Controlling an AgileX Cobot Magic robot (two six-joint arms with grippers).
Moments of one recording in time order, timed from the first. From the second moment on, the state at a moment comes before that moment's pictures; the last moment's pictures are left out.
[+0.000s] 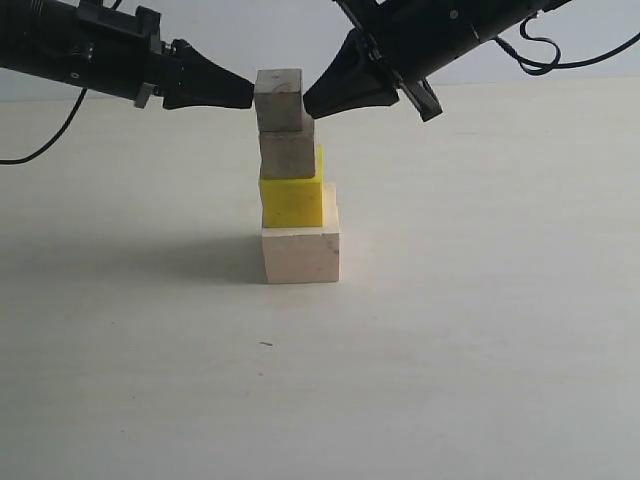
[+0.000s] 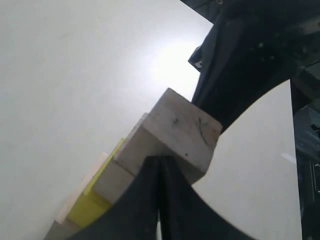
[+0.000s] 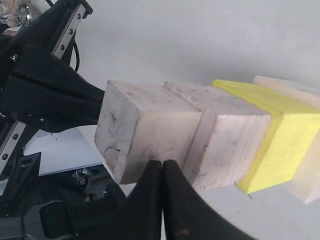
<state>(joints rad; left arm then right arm) -0.18 1.87 -1.29 -1.31 1.11 1.42 0.27 1.96 -1.54 1.06 1.20 -0.39</state>
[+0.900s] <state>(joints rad) -0.18 1.87 -1.29 -1.31 1.11 1.43 0.27 1.96 -1.54 1.05 1.15 -0.40</state>
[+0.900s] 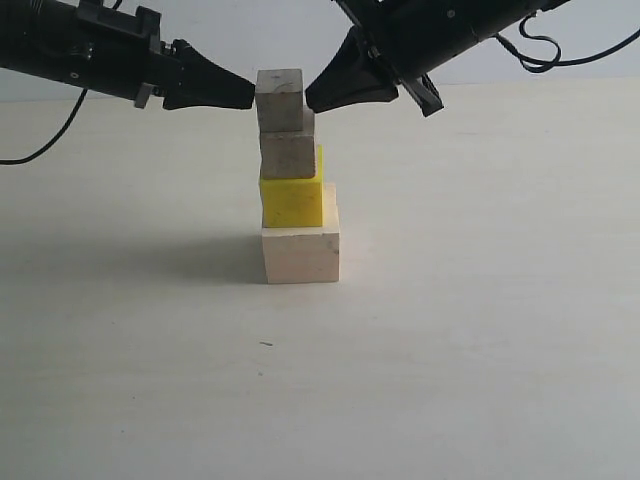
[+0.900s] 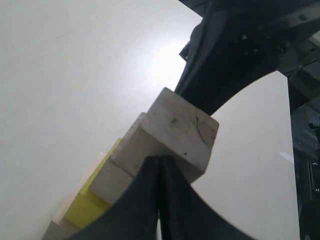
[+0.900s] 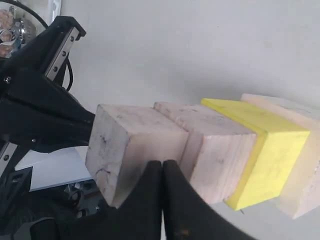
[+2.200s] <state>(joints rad) -0.19 1.87 -1.29 -1.31 1.09 1.41 0.20 1.90 -1.54 1.04 1.09 -0.40</state>
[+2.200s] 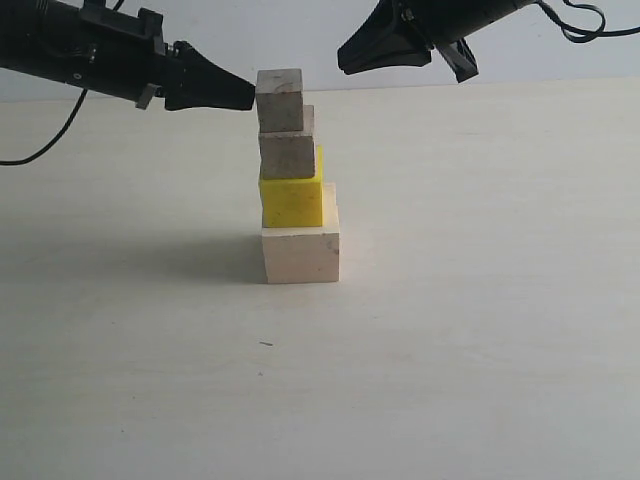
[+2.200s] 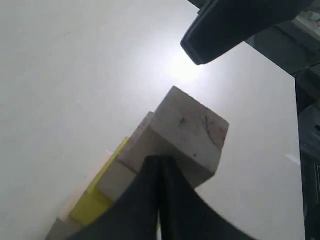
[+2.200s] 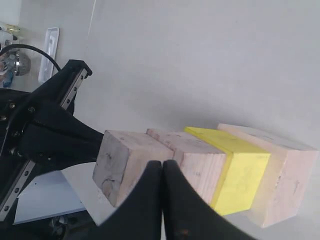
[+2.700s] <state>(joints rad) -0.19 1.87 -1.29 -1.35 1.07 1.13 0.20 1.90 -1.54 1.04 1.10 -0.40</state>
